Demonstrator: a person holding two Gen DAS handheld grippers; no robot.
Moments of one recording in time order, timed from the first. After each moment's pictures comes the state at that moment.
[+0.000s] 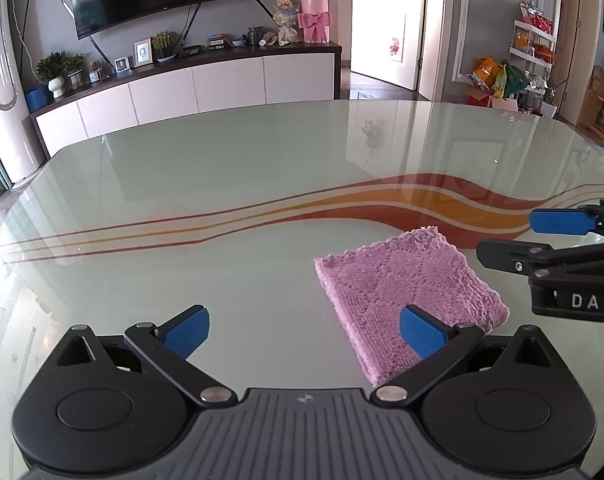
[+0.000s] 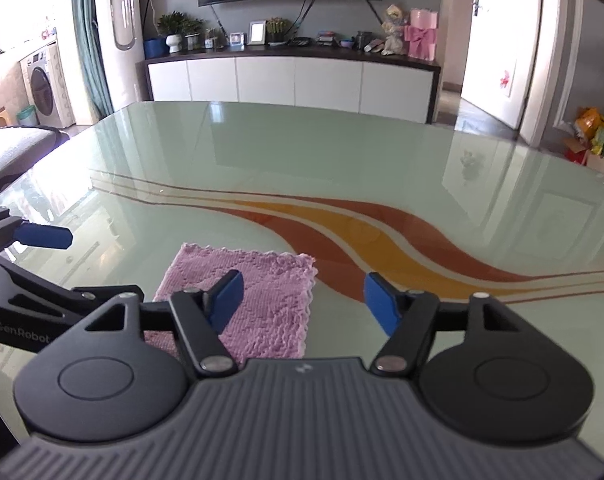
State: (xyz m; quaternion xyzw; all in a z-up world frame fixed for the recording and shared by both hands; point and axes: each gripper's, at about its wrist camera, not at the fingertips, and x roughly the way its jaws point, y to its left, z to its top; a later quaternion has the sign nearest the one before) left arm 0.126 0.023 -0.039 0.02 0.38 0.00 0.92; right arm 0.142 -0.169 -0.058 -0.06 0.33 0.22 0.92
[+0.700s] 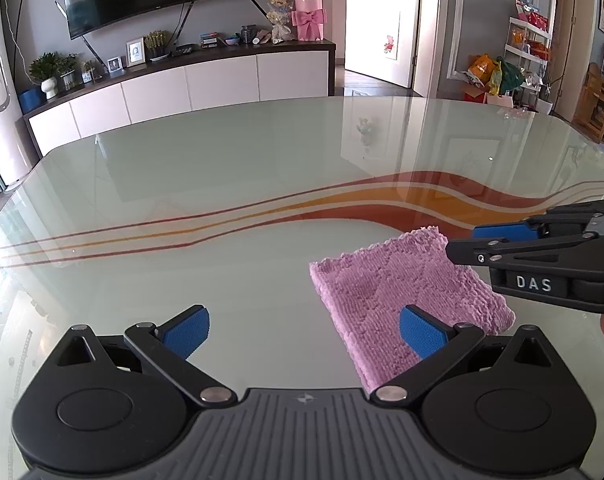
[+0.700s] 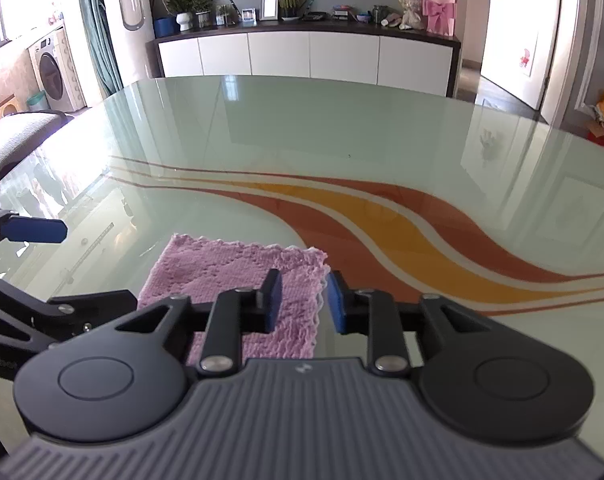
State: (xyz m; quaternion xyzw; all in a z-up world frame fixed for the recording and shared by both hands) left arm 0.137 0.023 -0.046 0.02 0.38 -0.01 0.92; right arm 0.165 -0.162 -0.079 -0.07 0.36 0.24 0.90
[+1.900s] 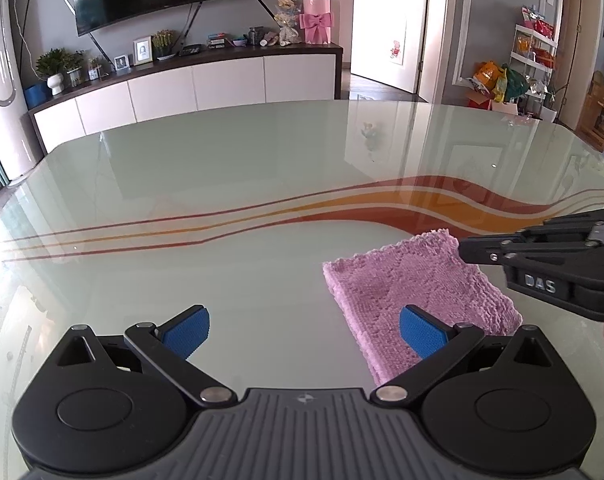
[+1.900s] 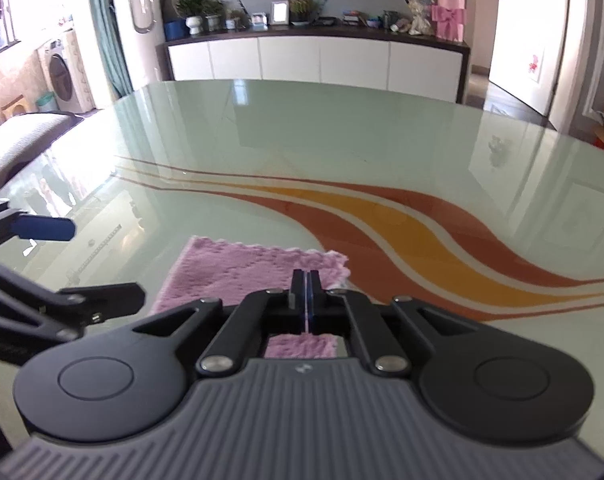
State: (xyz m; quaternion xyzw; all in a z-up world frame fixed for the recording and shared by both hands) left arm 0.131 0.035 -0.043 0.01 0.38 0.00 0.93; right arm 0.149 -0.155 -0.067 -0.07 0.35 0.26 0.90
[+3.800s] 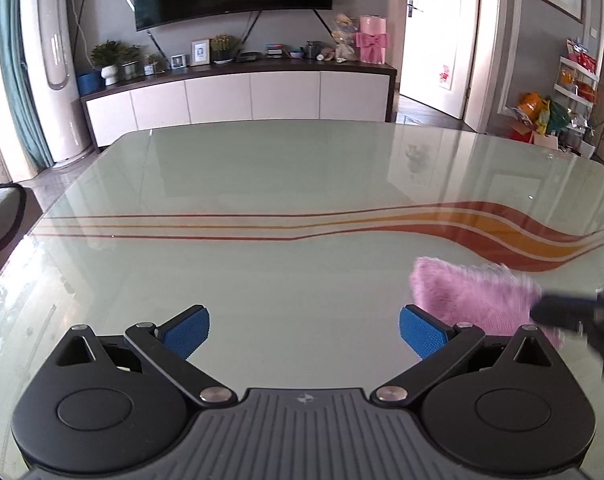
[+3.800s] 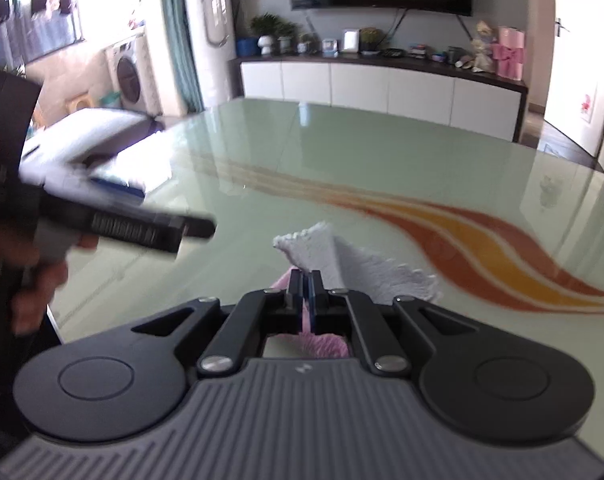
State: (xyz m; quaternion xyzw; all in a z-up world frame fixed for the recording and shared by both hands) left arm 0.097 0.087 -0.022 -0.02 0.36 0.06 0.93; right arm 0.076 -0.132 -0.052 -0.09 0.31 0.35 0.88
